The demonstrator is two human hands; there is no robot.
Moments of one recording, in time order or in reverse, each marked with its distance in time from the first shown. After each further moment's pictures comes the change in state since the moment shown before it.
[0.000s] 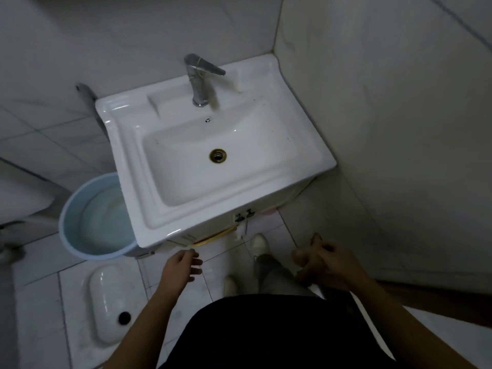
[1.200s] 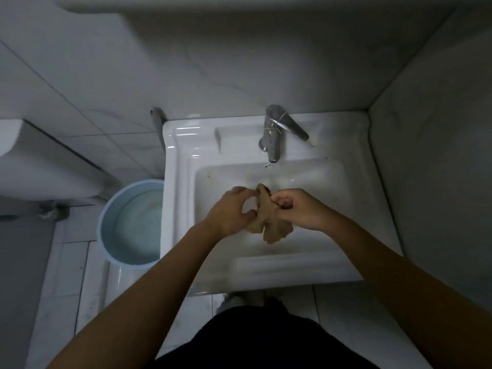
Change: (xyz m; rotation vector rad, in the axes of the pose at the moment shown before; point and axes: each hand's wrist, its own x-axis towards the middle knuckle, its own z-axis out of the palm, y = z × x) left_hand 0.151 0.234 -0.020 0.607 -0.035 0.615; right_hand 0.154 -0.334 0.050 -0.324 -0.490 -0.656
